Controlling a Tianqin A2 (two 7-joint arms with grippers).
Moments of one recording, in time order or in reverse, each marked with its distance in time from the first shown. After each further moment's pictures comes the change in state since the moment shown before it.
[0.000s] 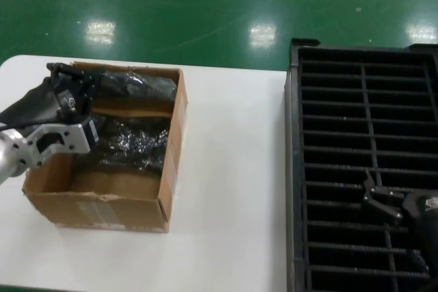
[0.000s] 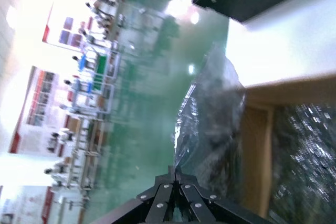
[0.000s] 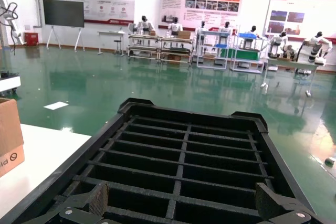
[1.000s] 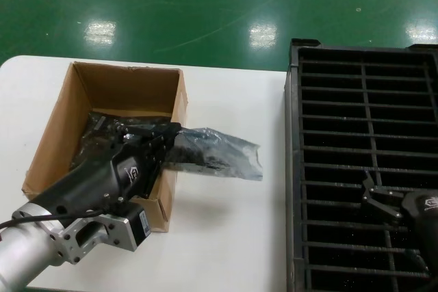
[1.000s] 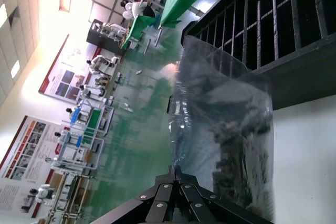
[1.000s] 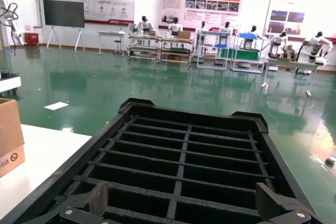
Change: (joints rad) left arm 0.409 0.016 -0.073 -0.498 -0.055 0.038 -0.023; right arm 0.000 0.000 0.000 0.000 0.000 0.000 0.000
